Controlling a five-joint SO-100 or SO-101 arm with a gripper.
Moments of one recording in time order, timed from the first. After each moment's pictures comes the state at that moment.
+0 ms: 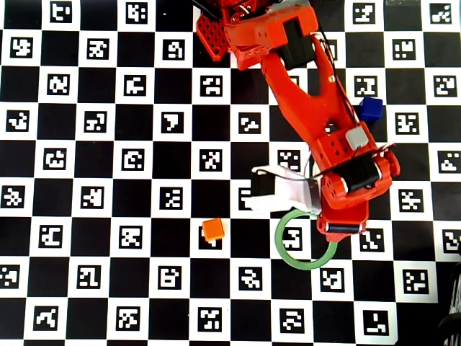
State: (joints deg) arm -21.8 55.2 50.4 85.7 22.1
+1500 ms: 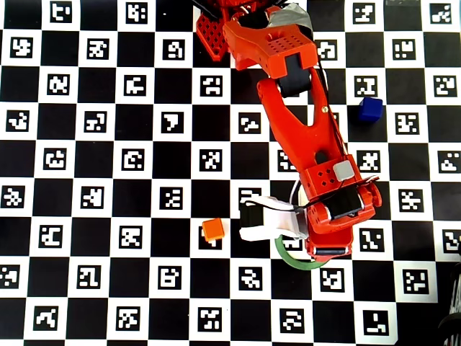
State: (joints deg) arm -18.3 46.7 47.3 81.5 17.0
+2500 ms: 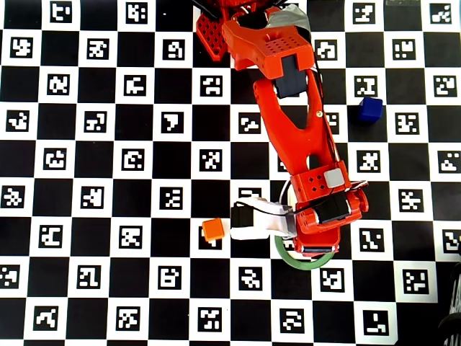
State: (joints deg) arm -16.5 46.7 53.7 77.4 16.1
